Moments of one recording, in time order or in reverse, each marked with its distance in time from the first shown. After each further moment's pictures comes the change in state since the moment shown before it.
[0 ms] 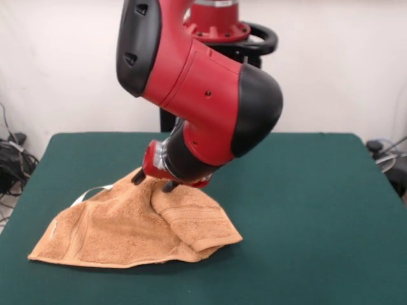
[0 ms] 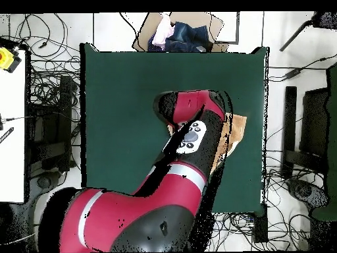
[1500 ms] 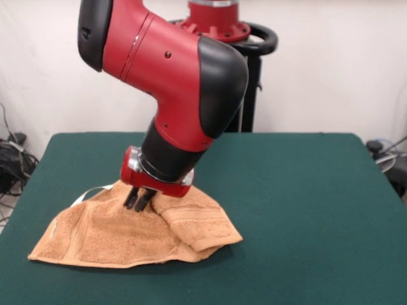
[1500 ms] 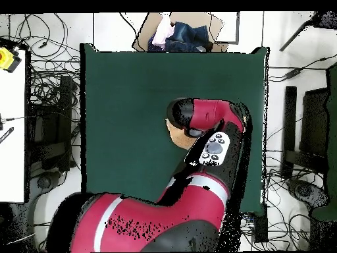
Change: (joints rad) arm -0.075 -0.094 0.055 0.121 0.037 -0.304 0.000
